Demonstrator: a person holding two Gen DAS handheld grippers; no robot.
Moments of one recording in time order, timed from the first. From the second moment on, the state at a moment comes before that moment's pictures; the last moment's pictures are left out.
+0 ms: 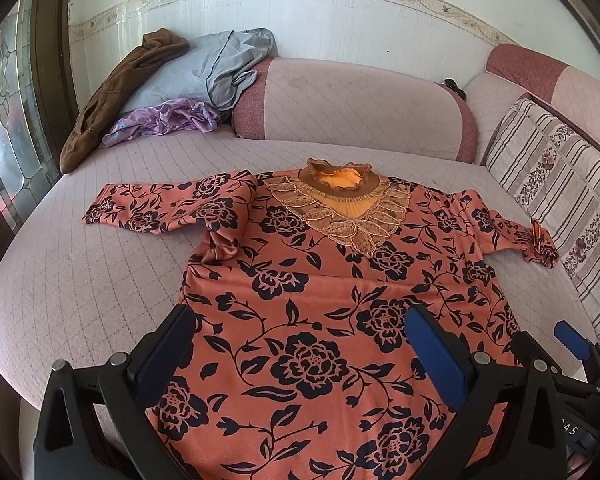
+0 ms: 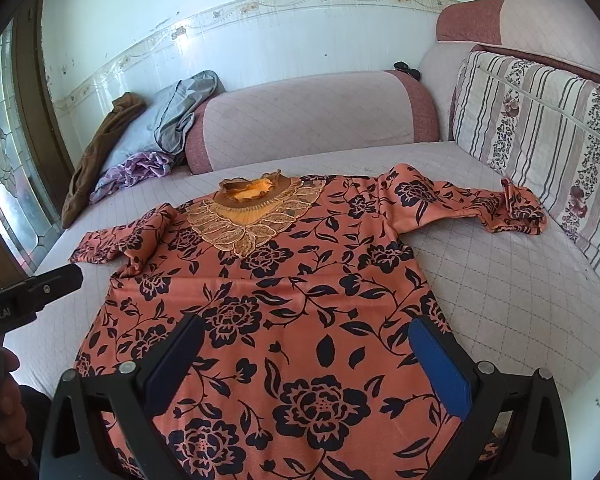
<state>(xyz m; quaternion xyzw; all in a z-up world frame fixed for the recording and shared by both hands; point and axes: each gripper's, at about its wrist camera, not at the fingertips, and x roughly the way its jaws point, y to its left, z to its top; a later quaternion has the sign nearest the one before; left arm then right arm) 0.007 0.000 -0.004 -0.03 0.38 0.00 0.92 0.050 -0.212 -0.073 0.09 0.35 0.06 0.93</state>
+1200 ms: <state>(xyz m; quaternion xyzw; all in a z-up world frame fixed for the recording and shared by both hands) 0.031 0.006 -0.042 -0.03 0.43 0.01 0.90 0.082 -0.342 -0.115 0.26 0.38 -0.02 0.89</state>
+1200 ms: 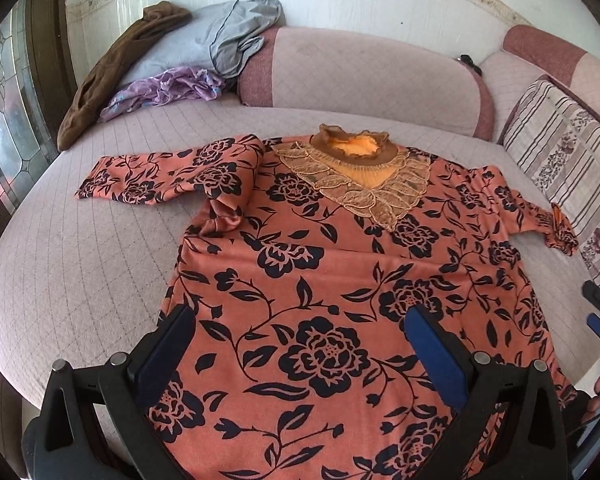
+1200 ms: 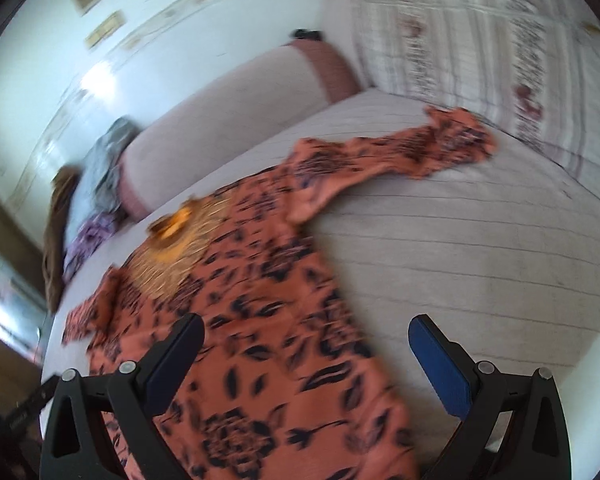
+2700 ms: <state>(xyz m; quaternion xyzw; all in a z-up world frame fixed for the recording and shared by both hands) 0.048 0.065 -0.075 -0.08 0.44 0.06 0.89 0.309 -0.341 0.001 0.24 0.28 0.06 0.93</state>
